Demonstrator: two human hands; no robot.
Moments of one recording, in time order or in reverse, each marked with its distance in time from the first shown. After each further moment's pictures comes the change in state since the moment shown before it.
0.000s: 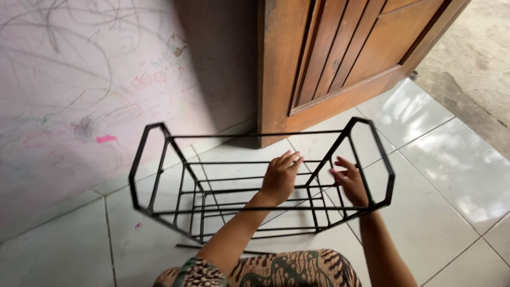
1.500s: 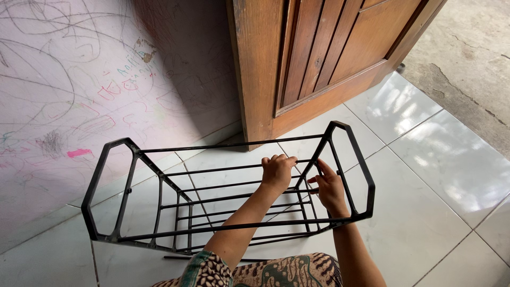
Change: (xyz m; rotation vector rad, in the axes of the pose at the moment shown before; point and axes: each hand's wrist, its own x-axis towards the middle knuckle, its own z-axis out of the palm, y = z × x) left_hand 0.042 -0.017 0.070 -0.005 -0.167 -0.303; right_hand -0.018 -0.044 0.045 0.056 0.086 0.103
